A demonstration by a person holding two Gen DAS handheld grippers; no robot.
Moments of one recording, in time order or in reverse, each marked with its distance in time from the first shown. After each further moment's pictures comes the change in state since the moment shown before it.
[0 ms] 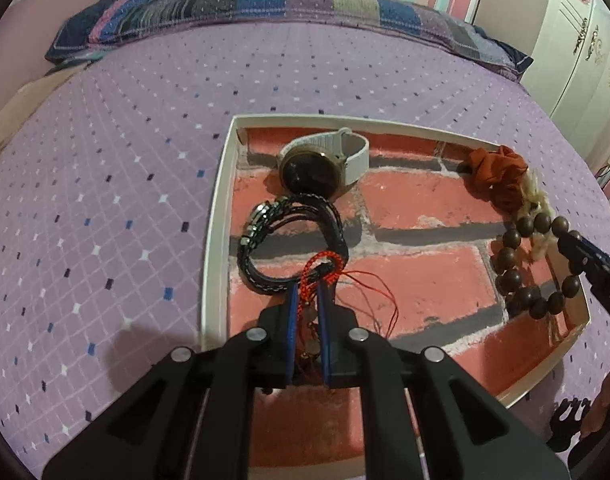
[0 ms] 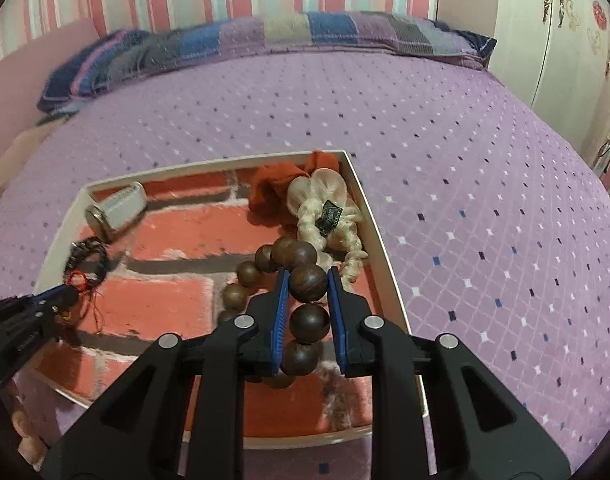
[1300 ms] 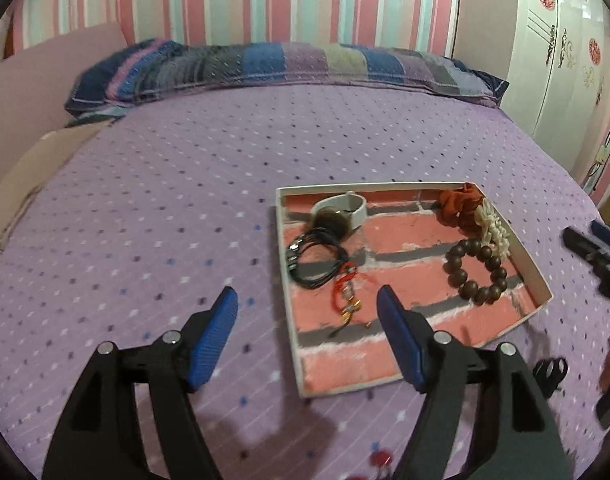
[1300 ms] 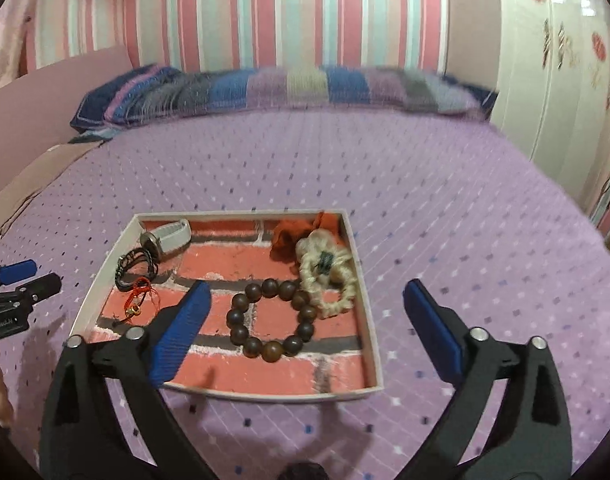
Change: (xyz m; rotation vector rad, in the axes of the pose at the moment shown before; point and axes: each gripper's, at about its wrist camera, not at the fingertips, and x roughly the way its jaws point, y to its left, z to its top) left arm -0.119 0.020 -0.025 0.083 -0.205 0.046; right arm -0.108 -0.016 -0.011 -0.056 -0.219 0.059
